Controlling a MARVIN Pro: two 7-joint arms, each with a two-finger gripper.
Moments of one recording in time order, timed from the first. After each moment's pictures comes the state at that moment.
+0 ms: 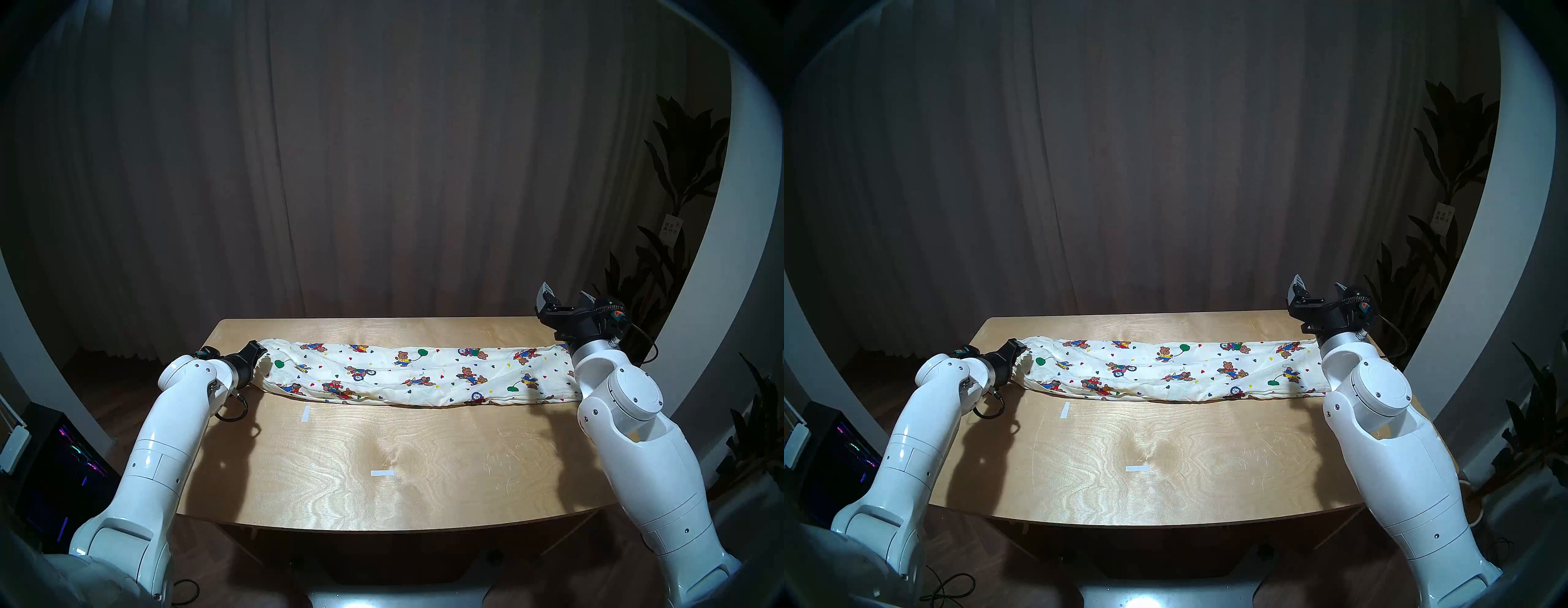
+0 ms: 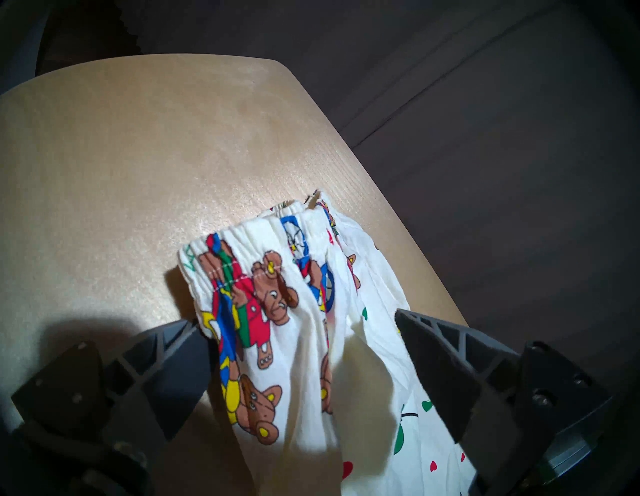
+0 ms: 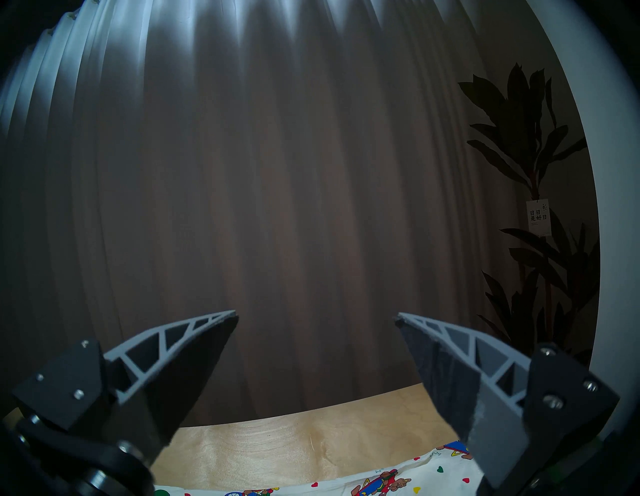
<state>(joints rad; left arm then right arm) 1.25 -1.15 -1.54 -1.18 -1.37 0.43 0.40 -1.64 -1.05 1.52 -1.92 0.65 0.03 -0.33</state>
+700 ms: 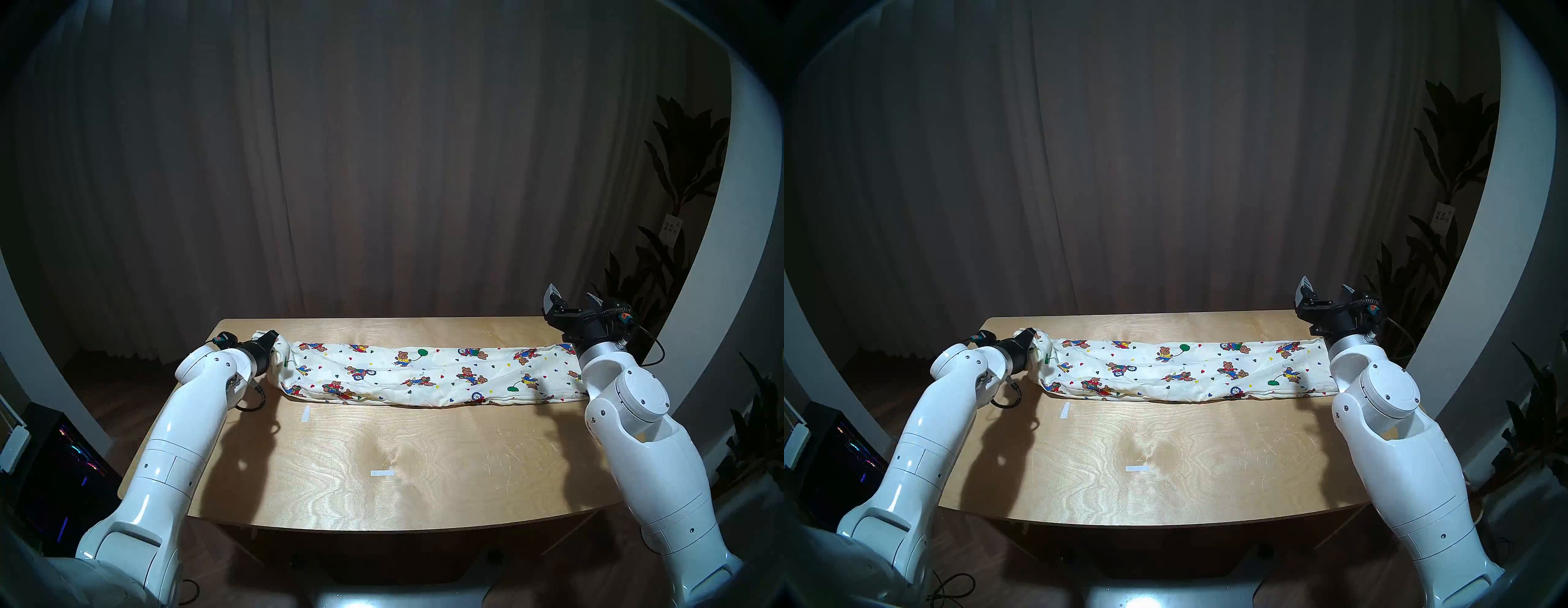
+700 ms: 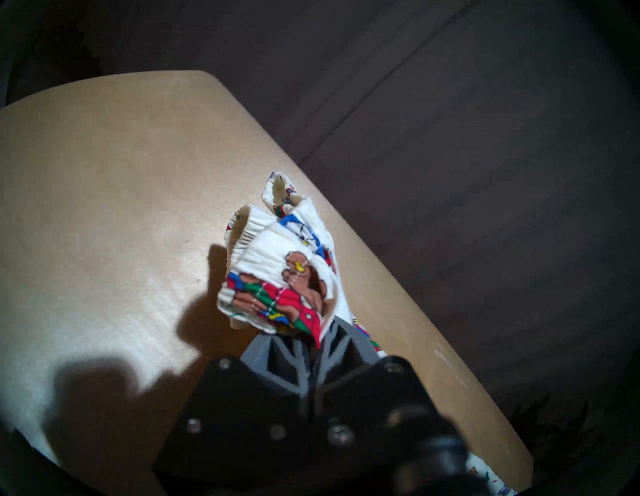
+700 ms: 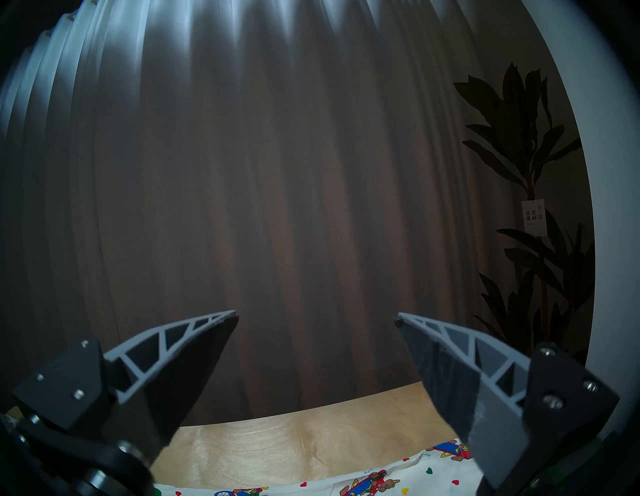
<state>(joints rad) 1.27 -1.17 -1.48 -1.35 -1.30 0.37 0.40 -1.66 -1.03 1.55 -1.90 0.66 0.02 -0.30</state>
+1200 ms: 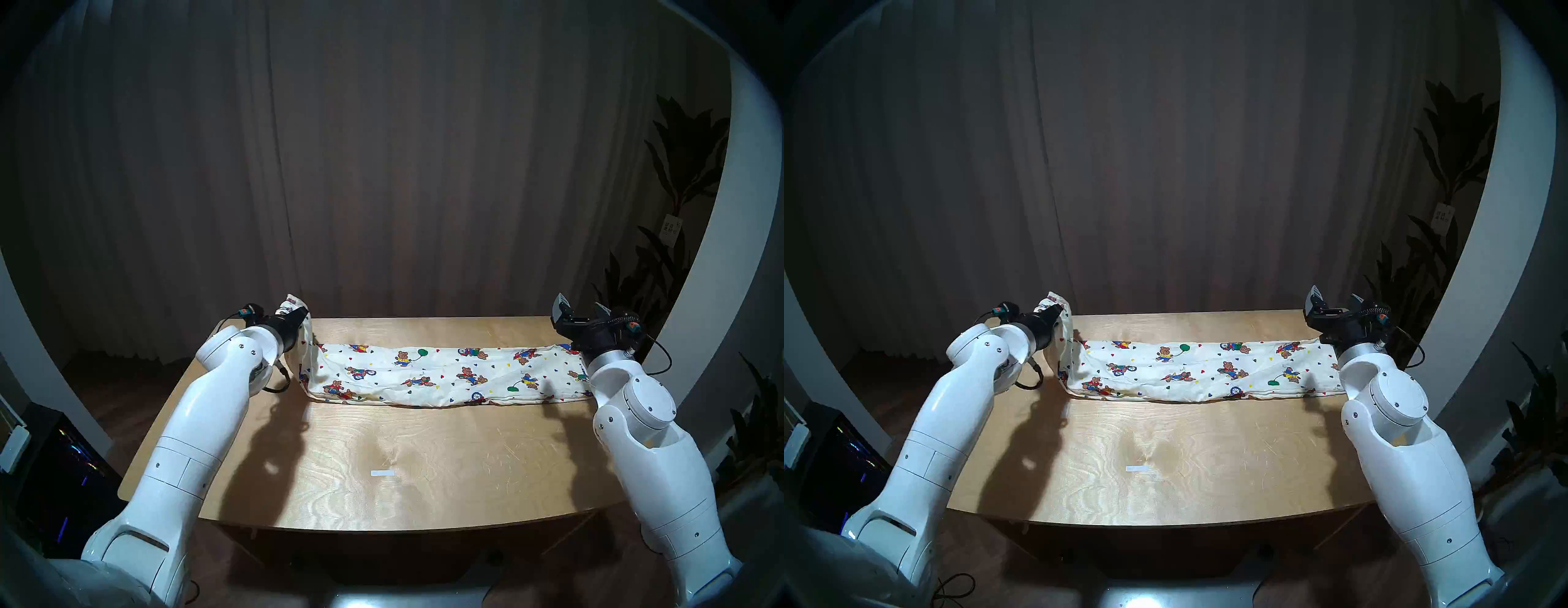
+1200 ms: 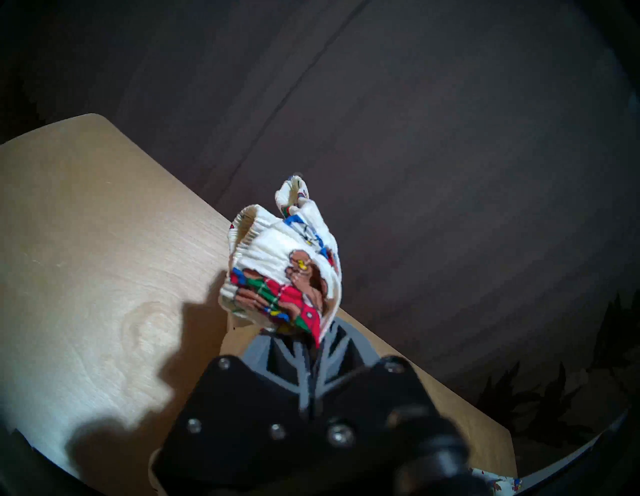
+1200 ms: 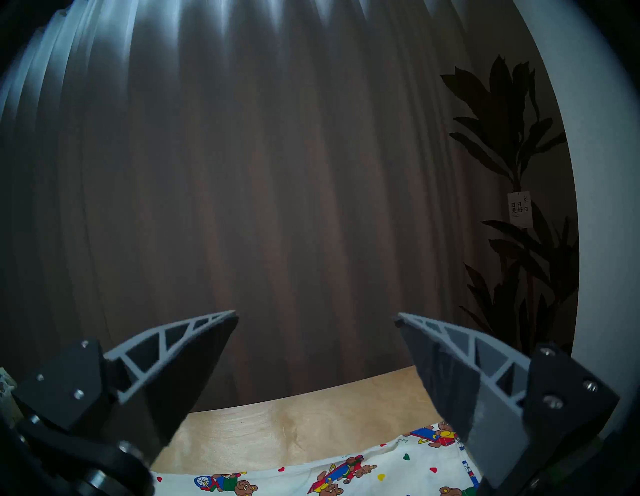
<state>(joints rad) 1.27 -1.20 -1.37 -1.54 -1.24 0.37 0.45 -1.70 -1.02 1.60 -1.89 0.68 0.01 -0.30</state>
